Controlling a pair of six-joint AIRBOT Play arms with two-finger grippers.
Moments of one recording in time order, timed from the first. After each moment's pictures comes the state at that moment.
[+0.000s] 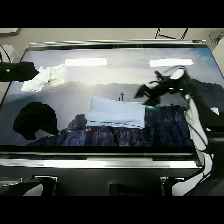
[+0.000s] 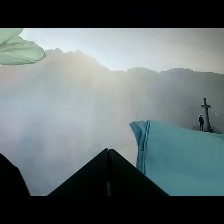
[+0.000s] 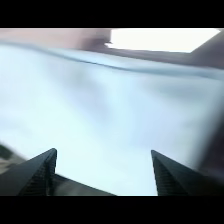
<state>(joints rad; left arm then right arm) 0.00 -1.19 1.57 1.32 -1.16 -1.60 -0.04 -1.80 1.59 -0.97 1.42 1.65</state>
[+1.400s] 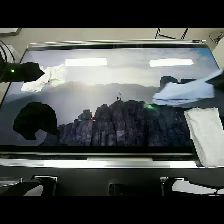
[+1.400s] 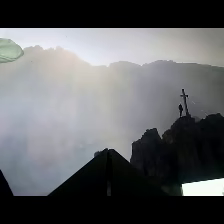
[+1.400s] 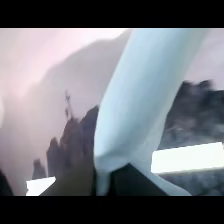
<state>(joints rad) -0.04 -1.19 1.57 1.29 -1.17 -1.60 -0.69 -1.48 1.69 -0.79 1.48 1.51</state>
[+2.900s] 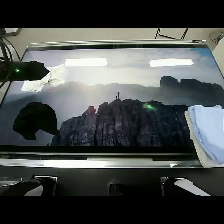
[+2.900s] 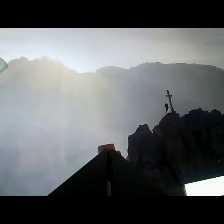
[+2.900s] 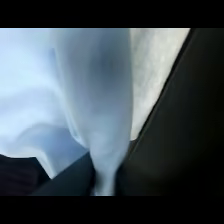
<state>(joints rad) -0.10 -1.19 1.57 1.29 -1.13 -1.57 -1.16 -1.28 1.14 -1.45 1.60 1.72</state>
